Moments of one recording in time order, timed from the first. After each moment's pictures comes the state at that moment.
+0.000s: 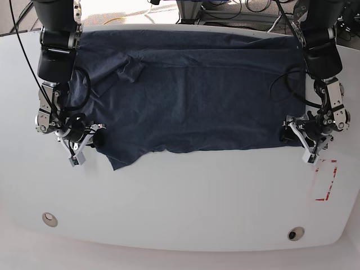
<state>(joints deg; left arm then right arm) -18.4 -19.2 -18.7 55.8 -3.9 -41.8 37.1 20.0 21.2 9.7 50.4 19.2 40.1 -38.7</state>
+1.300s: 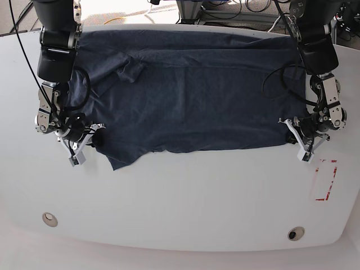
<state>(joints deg) -15.8 -17.5 -18.5 62.3 -3.4 -41.8 39.1 20.0 21.4 9.6 50.4 19.2 40.4 -38.8</state>
